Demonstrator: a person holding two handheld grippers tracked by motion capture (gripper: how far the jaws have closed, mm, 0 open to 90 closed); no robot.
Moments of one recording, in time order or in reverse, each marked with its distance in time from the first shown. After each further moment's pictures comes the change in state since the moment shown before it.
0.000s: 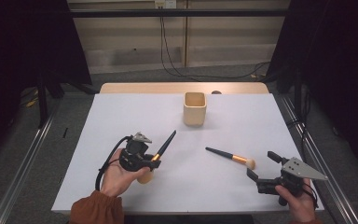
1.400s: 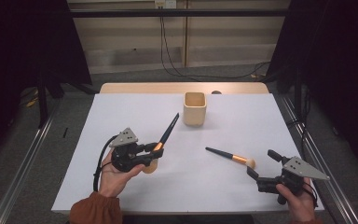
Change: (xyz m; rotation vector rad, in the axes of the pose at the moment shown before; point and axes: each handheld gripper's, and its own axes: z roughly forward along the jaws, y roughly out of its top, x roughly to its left) left arm 0.004 -0.007 -0.021 -0.406 -0.153 0.088; right arm 0.000 0.004 0.000 -0.031 0.005 0.021
